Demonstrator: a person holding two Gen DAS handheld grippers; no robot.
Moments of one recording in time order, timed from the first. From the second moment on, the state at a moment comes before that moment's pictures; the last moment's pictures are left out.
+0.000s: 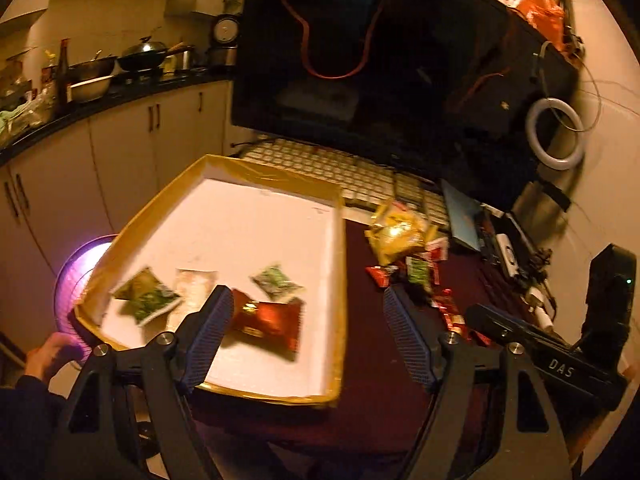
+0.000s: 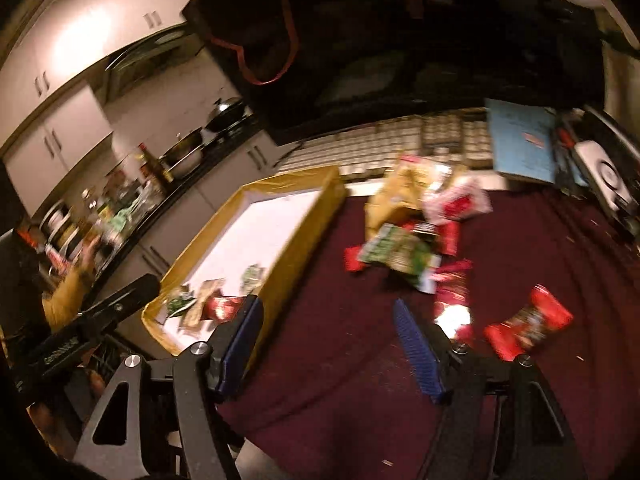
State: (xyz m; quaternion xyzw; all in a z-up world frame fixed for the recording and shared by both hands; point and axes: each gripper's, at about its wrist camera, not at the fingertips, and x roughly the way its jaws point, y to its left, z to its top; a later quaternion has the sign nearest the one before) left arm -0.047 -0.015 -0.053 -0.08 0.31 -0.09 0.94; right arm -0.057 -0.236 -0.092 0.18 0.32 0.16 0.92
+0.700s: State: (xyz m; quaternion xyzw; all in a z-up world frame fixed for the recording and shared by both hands) left arm -0.052 -0.097 -0.066 -0.06 0.37 -0.18 0.91; right arm -0.040 -0.345 -0.137 0.25 0.38 0.04 0.89
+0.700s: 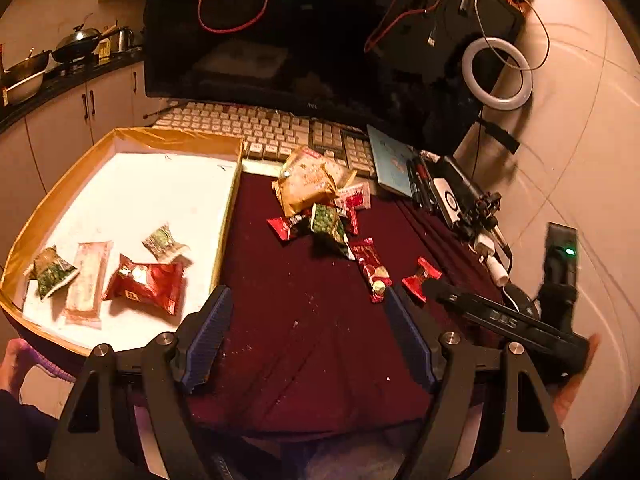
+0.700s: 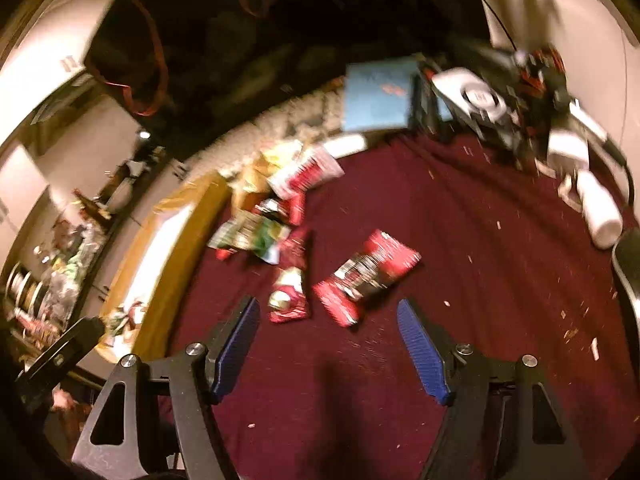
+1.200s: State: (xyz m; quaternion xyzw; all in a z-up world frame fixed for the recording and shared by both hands) left arm -0.046 -0.096 -0.071 -0.06 0.38 -0.17 0.91; right arm -0.038 -0.376 -0.142 0.11 0.40 -0.12 0.90
